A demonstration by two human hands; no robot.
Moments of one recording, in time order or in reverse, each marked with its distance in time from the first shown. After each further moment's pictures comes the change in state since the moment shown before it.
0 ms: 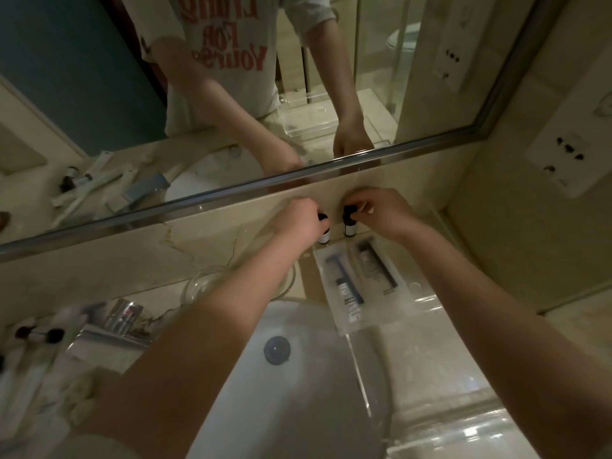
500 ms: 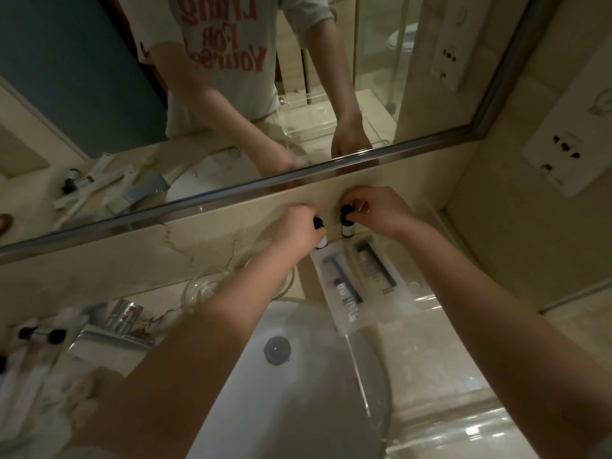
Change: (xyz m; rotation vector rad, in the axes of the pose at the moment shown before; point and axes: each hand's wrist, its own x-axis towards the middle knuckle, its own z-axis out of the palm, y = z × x) left_hand -0.010 -0.007 0.007 -0.055 0.028 0.083; right_hand 0.001 -0.001 -0.003 -0.033 -0.035 0.000
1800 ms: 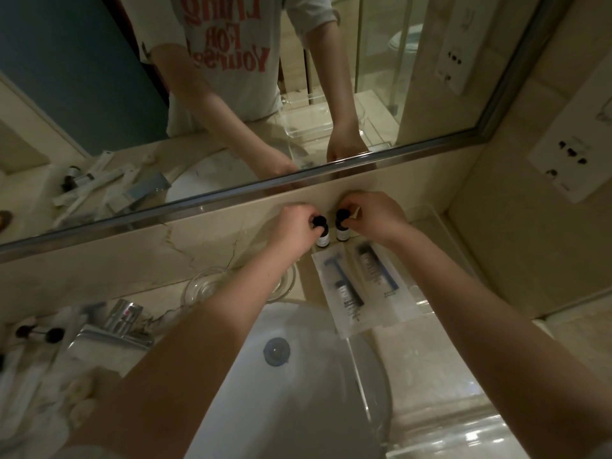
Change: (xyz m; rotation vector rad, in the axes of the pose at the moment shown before) left_hand -0.003 -0.005 -0.004 -0.138 0.086 0.001; right_hand 0.003 -0.011 0.010 -0.125 -0.012 -0.006
